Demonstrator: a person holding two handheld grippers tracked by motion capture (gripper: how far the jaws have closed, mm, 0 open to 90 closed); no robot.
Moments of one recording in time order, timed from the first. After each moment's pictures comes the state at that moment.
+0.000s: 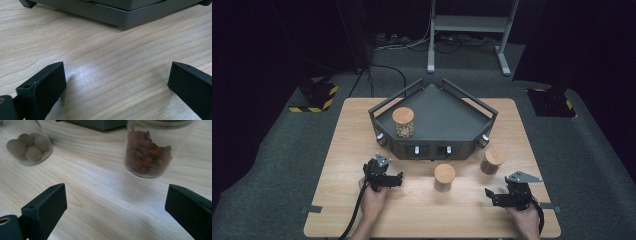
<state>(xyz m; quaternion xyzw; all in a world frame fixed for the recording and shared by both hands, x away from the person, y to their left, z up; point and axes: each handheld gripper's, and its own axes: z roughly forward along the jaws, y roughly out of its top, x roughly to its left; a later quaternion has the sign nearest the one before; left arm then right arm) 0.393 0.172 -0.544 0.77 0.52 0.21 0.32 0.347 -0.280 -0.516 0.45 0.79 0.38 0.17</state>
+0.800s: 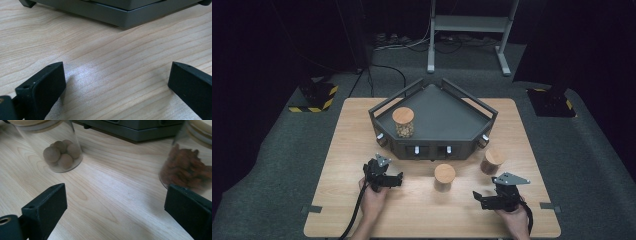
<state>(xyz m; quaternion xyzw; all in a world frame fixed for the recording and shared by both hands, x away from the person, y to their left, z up) 0.393 0.172 -0.544 0.77 0.52 0.21 0.32 0.342 -0.245 -0.514 0.41 0.80 0.41 0.15</state>
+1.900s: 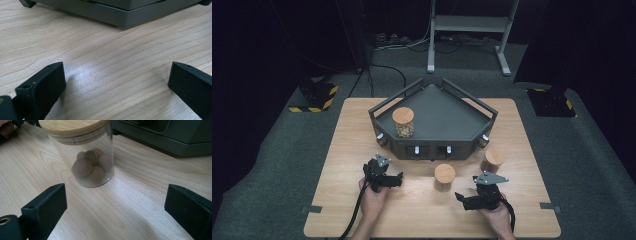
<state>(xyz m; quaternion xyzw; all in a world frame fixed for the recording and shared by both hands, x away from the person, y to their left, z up) 0.393 0.172 -0.544 0.77 0.52 0.21 0.32 0.347 -0.195 -0.520 0.37 0.82 0.42 0.13</state>
